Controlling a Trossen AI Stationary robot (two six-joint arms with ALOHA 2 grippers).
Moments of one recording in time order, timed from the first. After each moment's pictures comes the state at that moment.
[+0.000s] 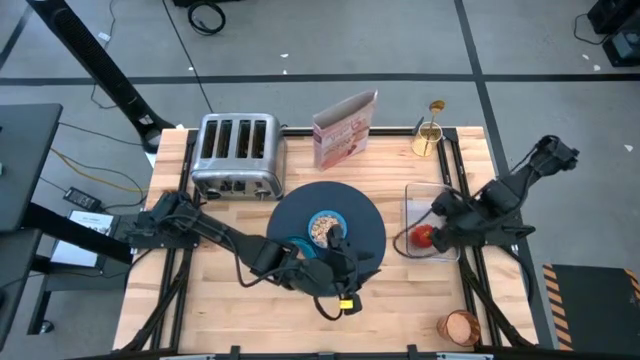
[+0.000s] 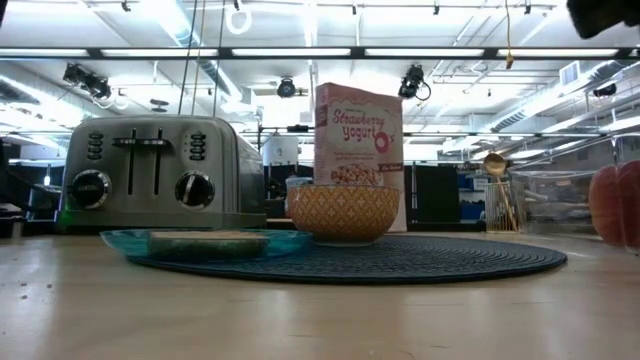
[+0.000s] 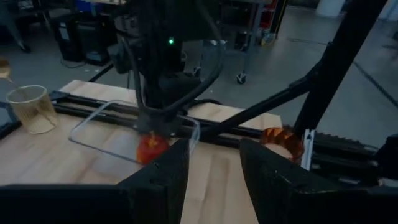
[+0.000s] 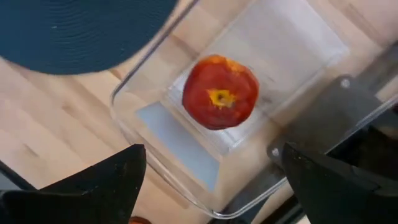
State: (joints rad) left arm -0.45 1.96 1.88 -0.20 -0.63 -0.29; right arm 0.59 0.95 0.97 -1.43 0.14 1.50
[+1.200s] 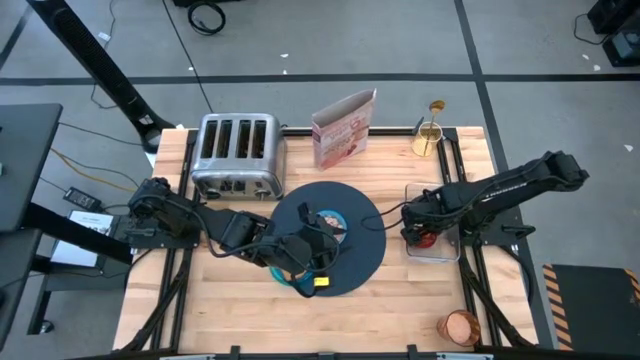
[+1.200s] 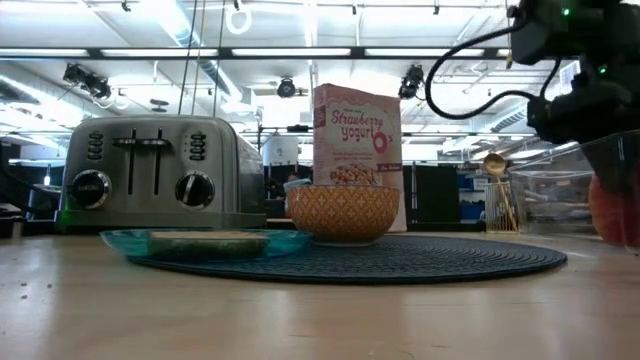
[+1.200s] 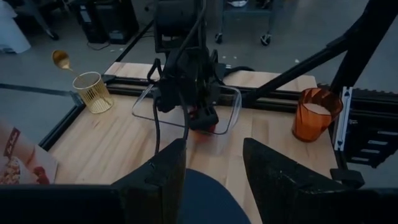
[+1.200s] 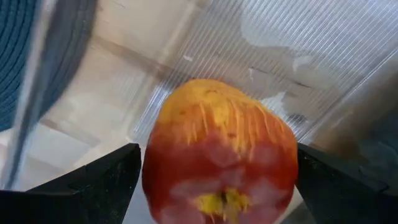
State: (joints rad) left arm -0.42 1.78 1.88 -0.58 -0.63 -0.27; right arm 0.15 1.09 0.62 -1.02 -0.12 1.28
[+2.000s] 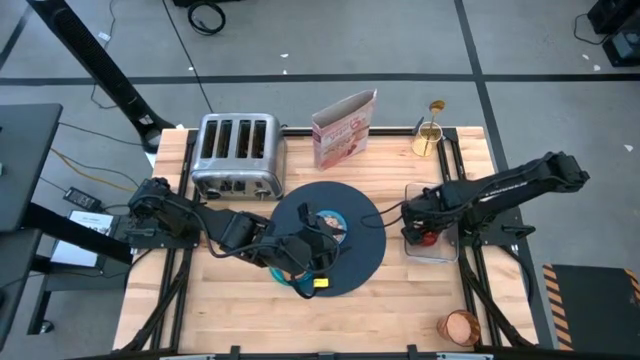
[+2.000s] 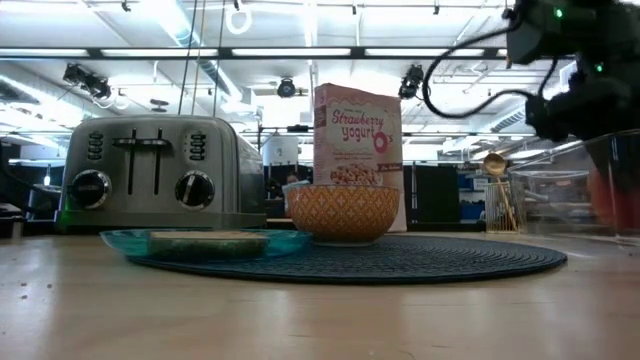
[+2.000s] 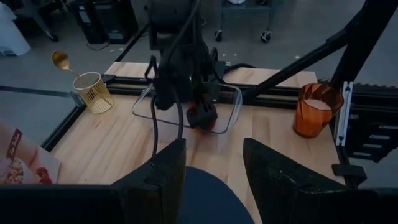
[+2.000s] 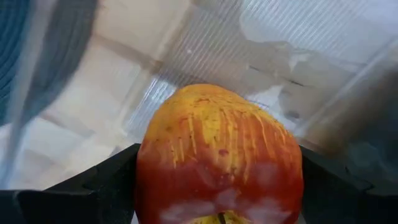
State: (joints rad) left arm -0.42 1.78 1.88 -0.59 -0.62 -0.25; right arm 0.12 1.09 0.64 -1.05 -0.14 1.24
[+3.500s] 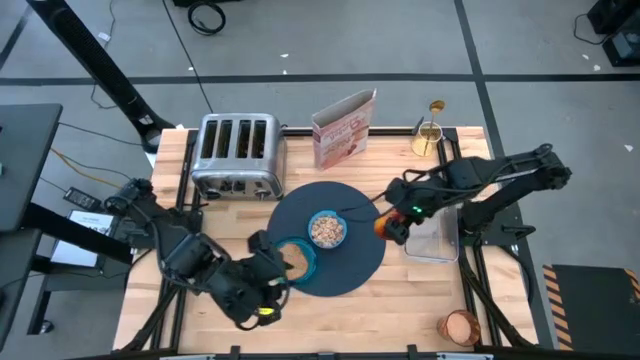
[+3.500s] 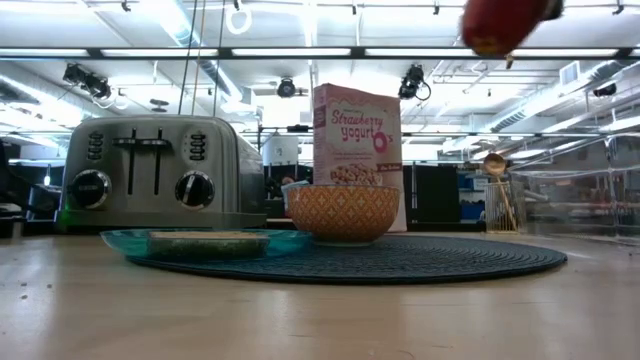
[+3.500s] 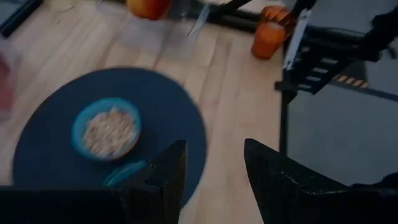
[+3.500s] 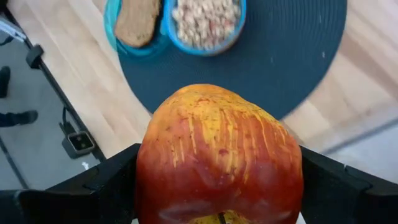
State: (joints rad) left arm -0.68 1.68 1.88 -1.04 -0.59 -0.75; right arm 0.23 1.30 1.39 -1.20 0.01 0.97
